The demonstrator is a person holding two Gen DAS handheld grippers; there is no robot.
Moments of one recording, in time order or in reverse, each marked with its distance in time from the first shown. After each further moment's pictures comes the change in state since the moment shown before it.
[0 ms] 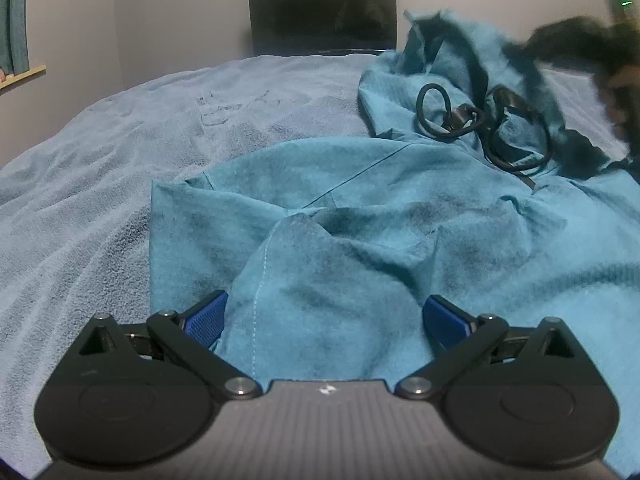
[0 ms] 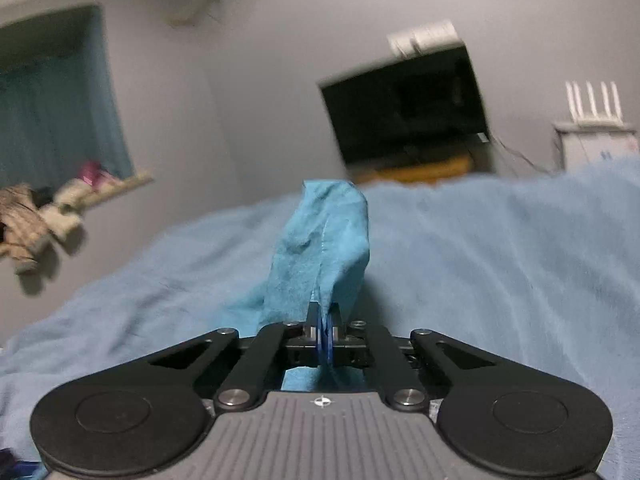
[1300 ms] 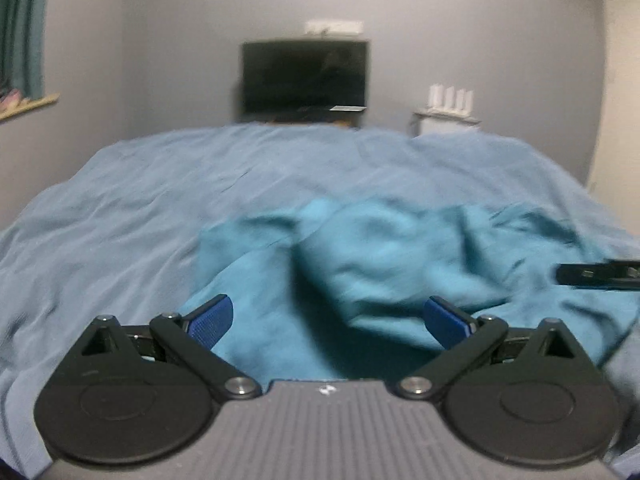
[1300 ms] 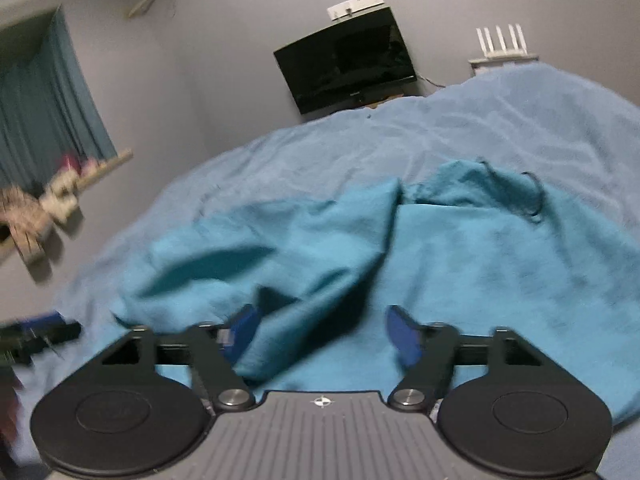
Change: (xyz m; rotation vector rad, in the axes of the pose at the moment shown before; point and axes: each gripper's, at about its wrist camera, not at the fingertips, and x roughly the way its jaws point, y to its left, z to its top) left arm -0.224 -0.049 -0.013 -0.016 -0.145 -0.079; right arm -0.331 0.139 -0.160 0.213 0.141 -0.151
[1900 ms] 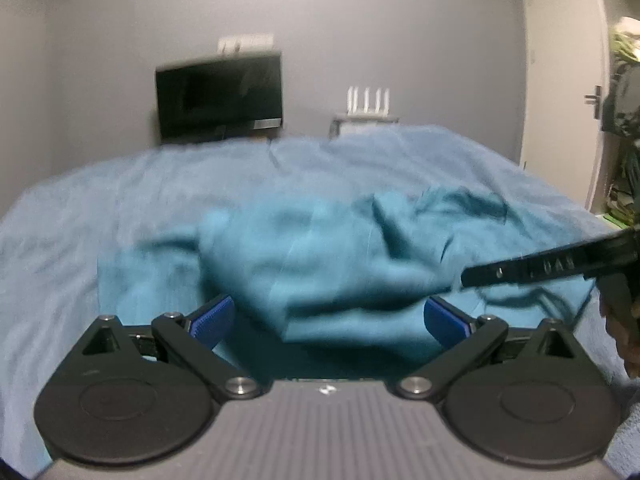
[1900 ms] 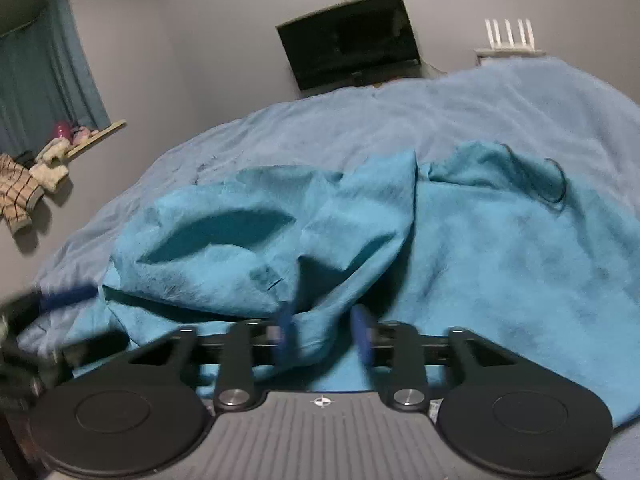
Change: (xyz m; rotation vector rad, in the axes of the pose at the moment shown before) left arm 0.027 -0.046 -0.016 0.152 -0.074 -0.186; right arm 0.018 0.027 -0.014 -0.117 0.034 -0.067
